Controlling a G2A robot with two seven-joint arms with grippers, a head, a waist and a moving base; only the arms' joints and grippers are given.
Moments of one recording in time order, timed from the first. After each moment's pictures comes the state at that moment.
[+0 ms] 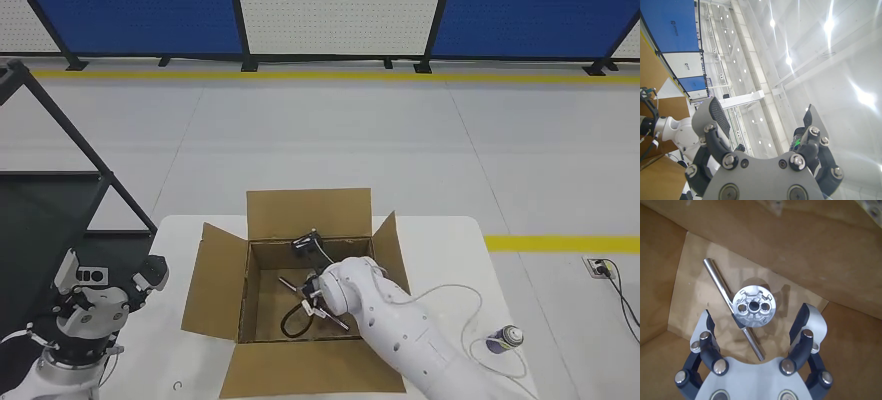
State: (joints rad) left arm 1.41 -1.14 -1.85 -1.89 -1.01 -0.17 -0.72; right arm -0.35 -1.63 0.65 -0.84 -0.93 0.21 0.93
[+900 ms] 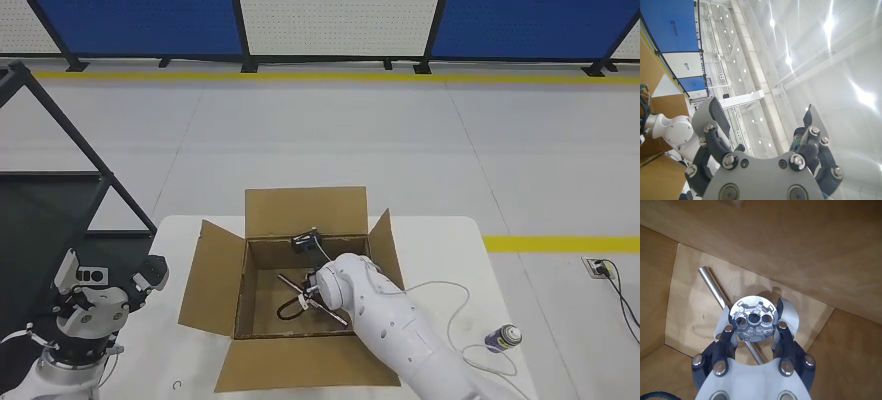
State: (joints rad) left arm 1.41 -1.14 -1.85 -1.89 -1.01 -0.17 -0.72; right arm -0.31 -1.71 0.67 -0.63 -0.88 0.17 0.82
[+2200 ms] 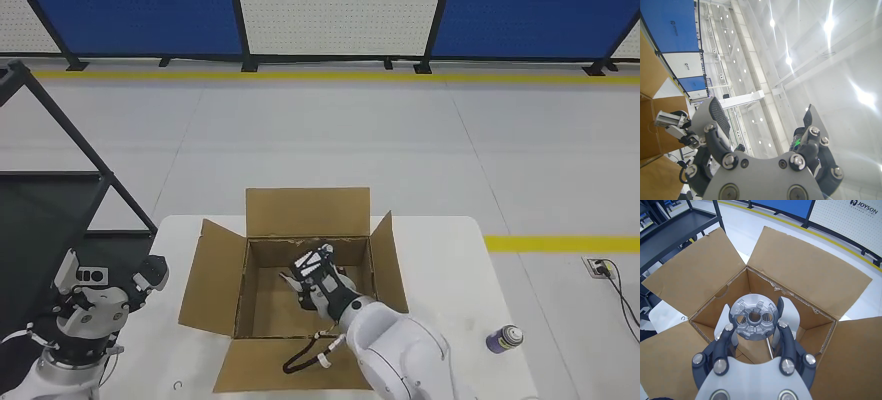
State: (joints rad) left arm 1.41 -1.14 -1.85 -1.89 -1.01 -0.17 -0.72; right arm -0.91 -1.50 0.99 -1.84 -1.34 -0.03 0.82
